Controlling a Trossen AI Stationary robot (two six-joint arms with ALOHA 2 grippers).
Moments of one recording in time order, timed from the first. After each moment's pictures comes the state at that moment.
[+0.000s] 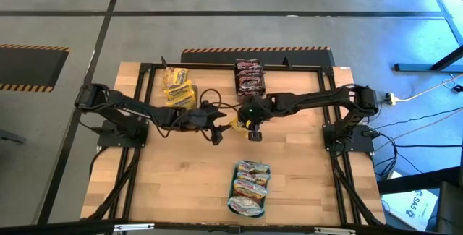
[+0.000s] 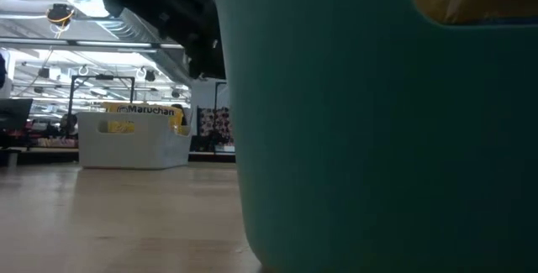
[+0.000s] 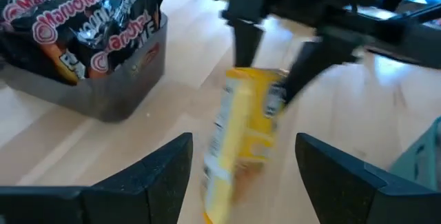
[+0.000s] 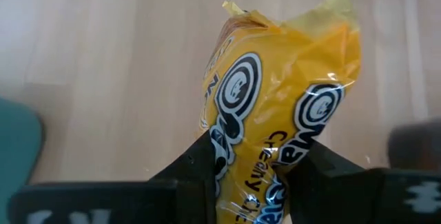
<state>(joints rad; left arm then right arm) -0.06 1.45 0.74 0.23 -0.35 -0.36 -0.08 1.72 1.18 -0.44 -0.09 -0.15</state>
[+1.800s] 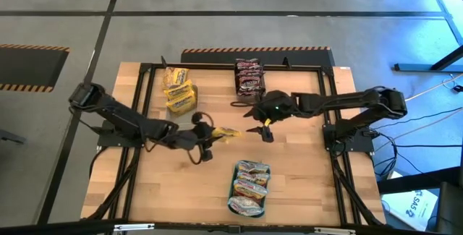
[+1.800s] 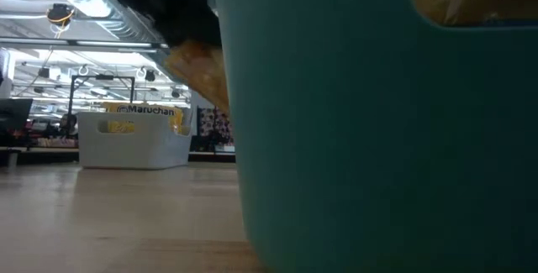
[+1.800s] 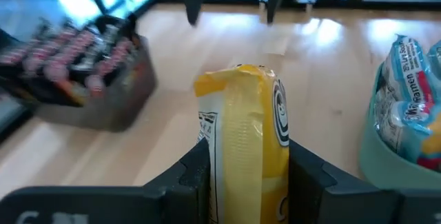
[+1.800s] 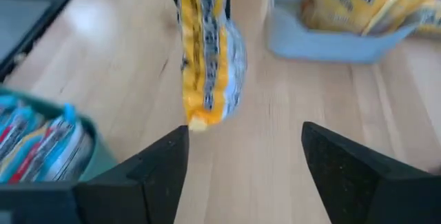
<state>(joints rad) -0.32 1.38 0.73 0.13 -0.62 -0.24 -0.07 1.41 0.95 -0.16 -0.19 -0.14</state>
